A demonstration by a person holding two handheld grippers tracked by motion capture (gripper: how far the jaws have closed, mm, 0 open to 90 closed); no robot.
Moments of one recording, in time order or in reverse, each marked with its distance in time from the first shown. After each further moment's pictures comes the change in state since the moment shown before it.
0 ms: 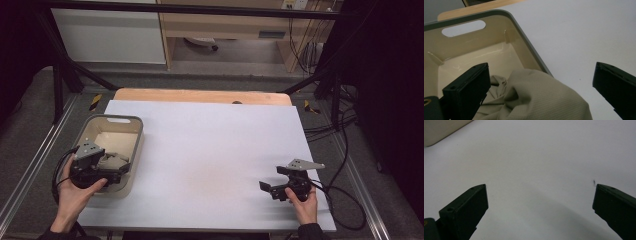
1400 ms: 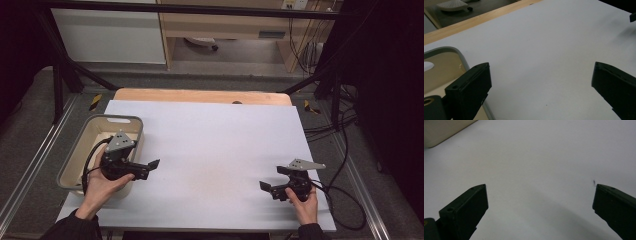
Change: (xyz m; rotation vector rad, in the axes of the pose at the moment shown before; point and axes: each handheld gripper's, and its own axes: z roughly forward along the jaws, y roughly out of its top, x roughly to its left) left arm -0.049 0.044 0.025 -0.043 -0.157 0.115; right arm 0.000 0.000 -0.001 -0.010 0.004 0.003
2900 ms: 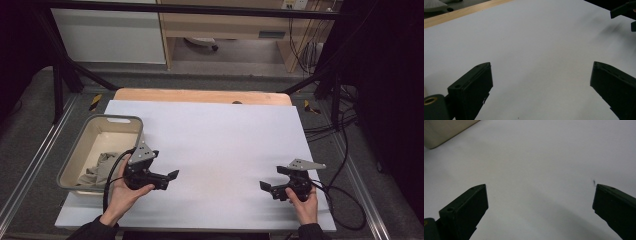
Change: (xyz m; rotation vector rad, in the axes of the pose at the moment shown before) left arm -0.037 -0.017 0.042 -0.022 -0.102 0.008; right arm 0.000 0.000 -0.001 -0.005 0.005 -0.001
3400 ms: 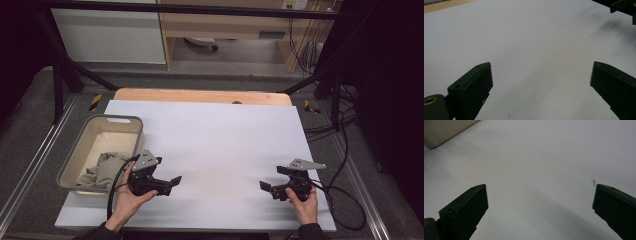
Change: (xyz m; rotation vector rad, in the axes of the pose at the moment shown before) left arm -0.005 -0.021 0.014 -0.008 -0.025 -0.025; right arm 0.000 0.000 0.000 0.002 0.000 0.000
